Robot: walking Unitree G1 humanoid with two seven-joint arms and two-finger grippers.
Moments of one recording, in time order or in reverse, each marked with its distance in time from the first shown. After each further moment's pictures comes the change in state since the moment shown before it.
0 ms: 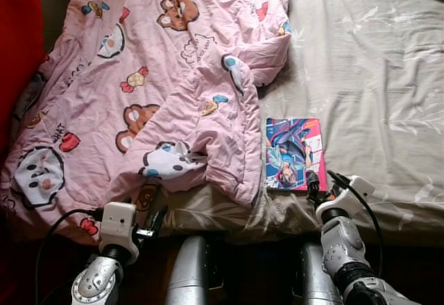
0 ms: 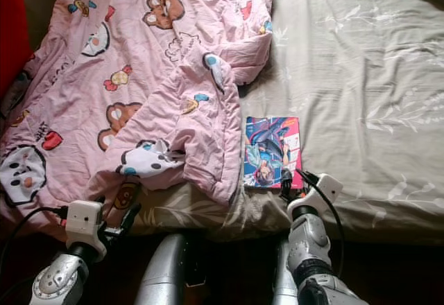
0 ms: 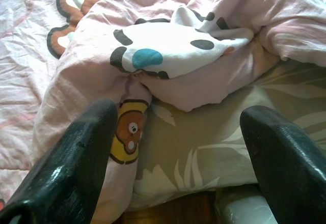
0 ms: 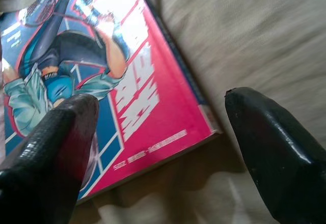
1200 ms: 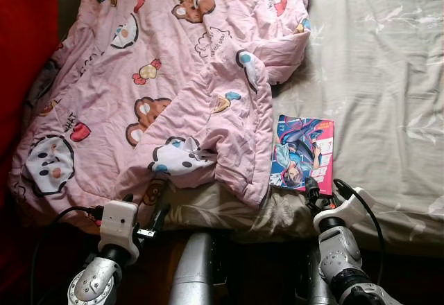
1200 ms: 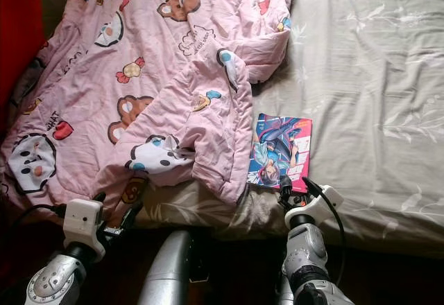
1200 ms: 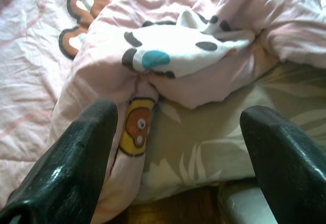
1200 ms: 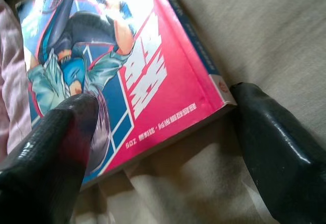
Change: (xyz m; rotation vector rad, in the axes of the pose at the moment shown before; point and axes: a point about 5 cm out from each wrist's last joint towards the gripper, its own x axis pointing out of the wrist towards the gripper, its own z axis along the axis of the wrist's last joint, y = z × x) left arm -0.013 -0.005 0.010 0.030 -0.013 -0.027; right arm -0.007 -0.004 -0.012 0.218 -0.013 0.031
